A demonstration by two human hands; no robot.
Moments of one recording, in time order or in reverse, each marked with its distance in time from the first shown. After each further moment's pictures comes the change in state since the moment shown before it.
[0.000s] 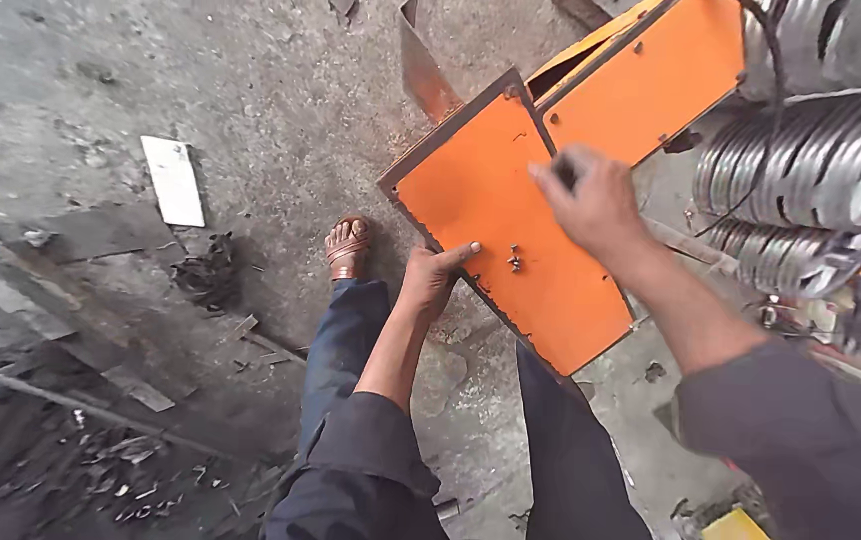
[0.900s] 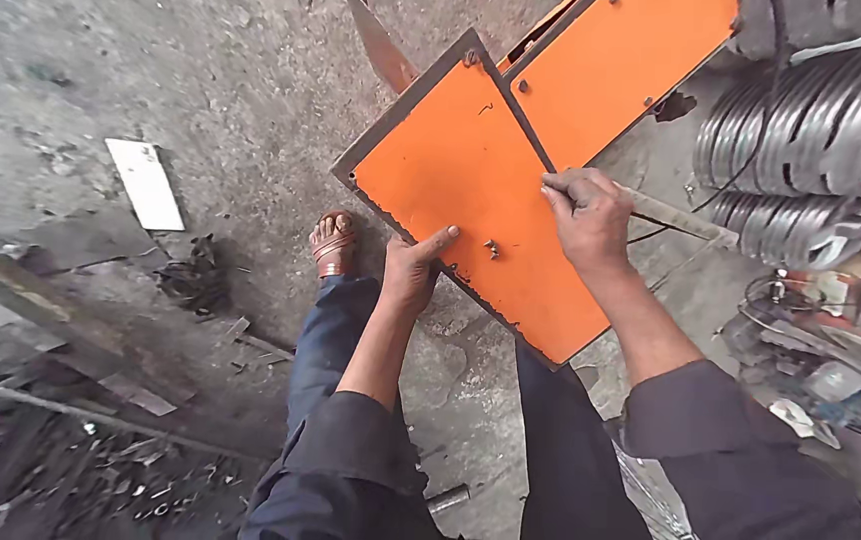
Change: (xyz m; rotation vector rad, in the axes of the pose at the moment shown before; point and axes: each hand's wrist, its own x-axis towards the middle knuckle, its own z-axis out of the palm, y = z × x) left_hand -0.002 -0.013 0.005 0.092 0.029 0.066; right_hand -0.052 0.064 0.049 0.046 0.419 -0.047
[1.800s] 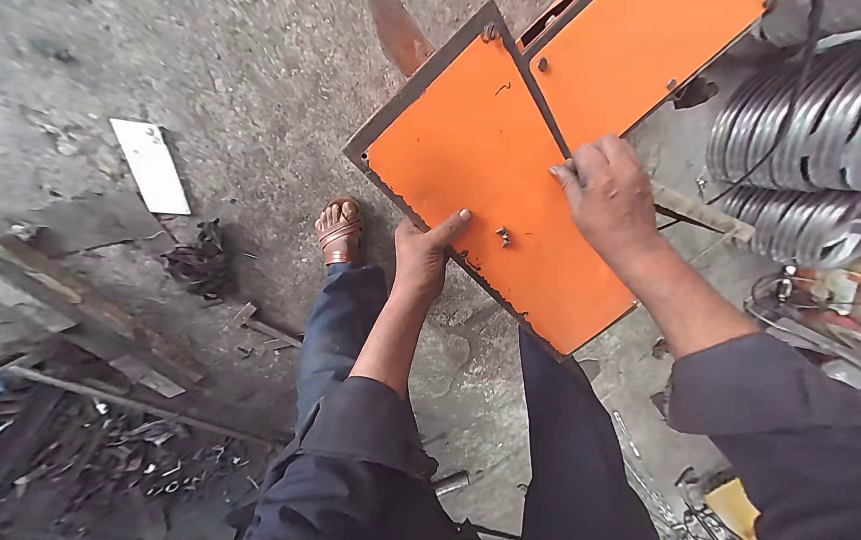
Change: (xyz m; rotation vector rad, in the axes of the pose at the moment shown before) left_hand -0.007 0.003 0.009 0.073 0.079 0.032; right_hand 0.020 -0.006 -0.016 -0.290 -0.269 -0.101
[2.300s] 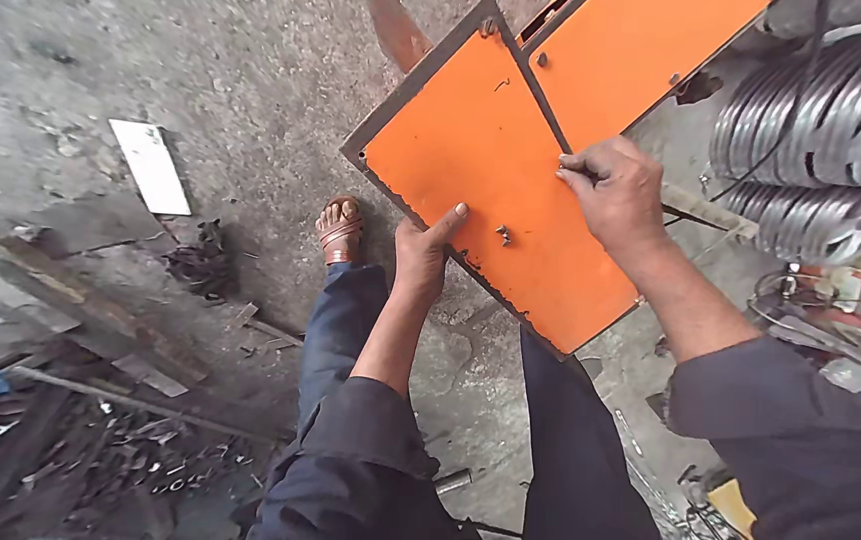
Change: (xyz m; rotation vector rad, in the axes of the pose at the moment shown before) left_hand 0.011 -0.003 0.000 -0.029 0.029 0.022; right_hand -0.003 0.006 0.001 0.252 0.100 0.059
